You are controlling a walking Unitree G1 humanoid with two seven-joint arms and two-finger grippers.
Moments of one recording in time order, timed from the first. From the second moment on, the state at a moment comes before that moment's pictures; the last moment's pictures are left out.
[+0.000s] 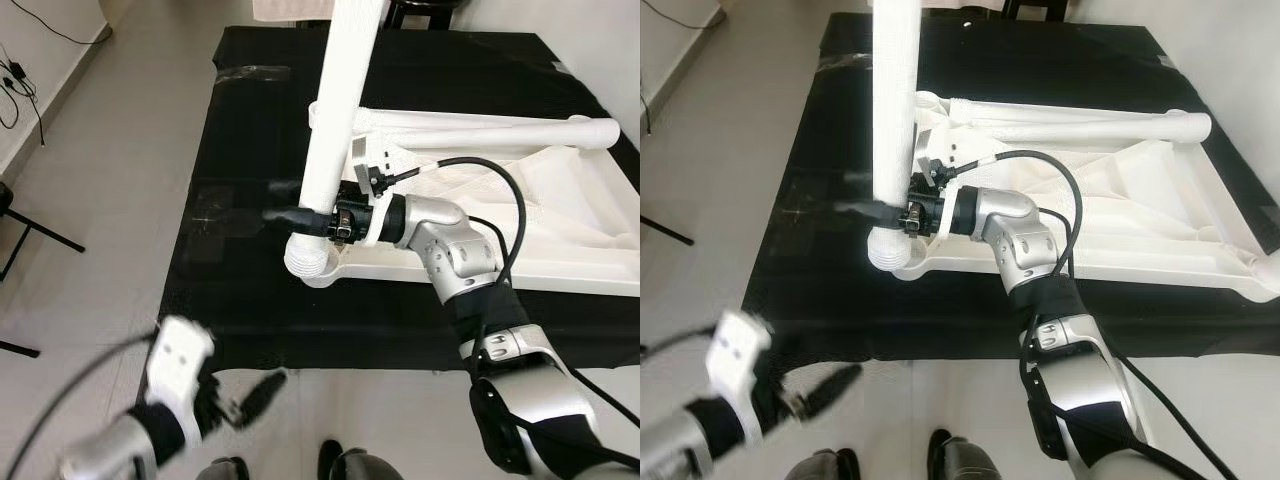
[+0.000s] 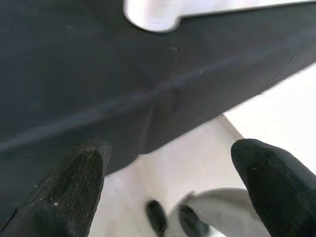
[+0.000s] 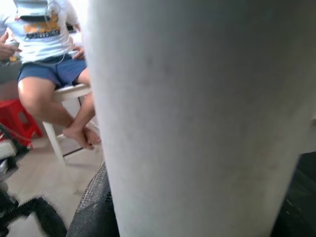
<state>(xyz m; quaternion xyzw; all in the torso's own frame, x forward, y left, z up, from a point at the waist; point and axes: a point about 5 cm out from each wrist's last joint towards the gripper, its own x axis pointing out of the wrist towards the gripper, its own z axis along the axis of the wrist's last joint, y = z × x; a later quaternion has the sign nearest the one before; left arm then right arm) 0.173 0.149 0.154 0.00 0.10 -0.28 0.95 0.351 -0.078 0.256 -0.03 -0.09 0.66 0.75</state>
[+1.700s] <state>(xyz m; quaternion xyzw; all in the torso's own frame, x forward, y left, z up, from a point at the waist) 0.163 0.139 0.163 0.04 0.01 -0.29 0.96 0.343 -0.052 0.250 -0.17 -0.10 0.64 0.74</state>
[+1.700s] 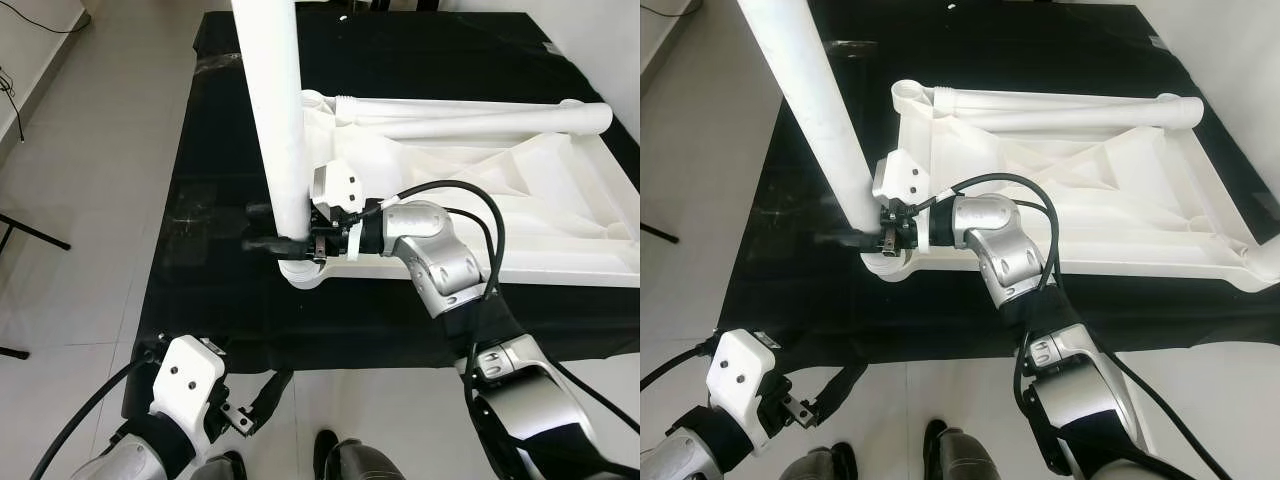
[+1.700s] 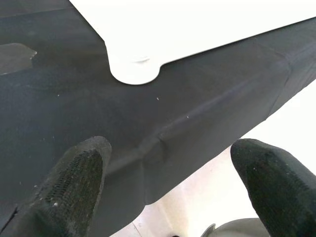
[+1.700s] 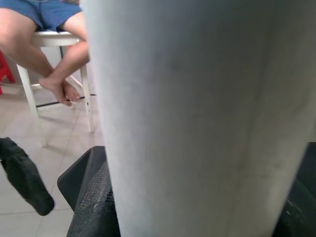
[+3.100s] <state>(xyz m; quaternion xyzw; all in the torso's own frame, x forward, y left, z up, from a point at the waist) 0.161 0.139 0.161 0.04 0.02 -0.28 0.96 0.380 -0.073 0.278 -0.17 -0.12 0.54 0.82</state>
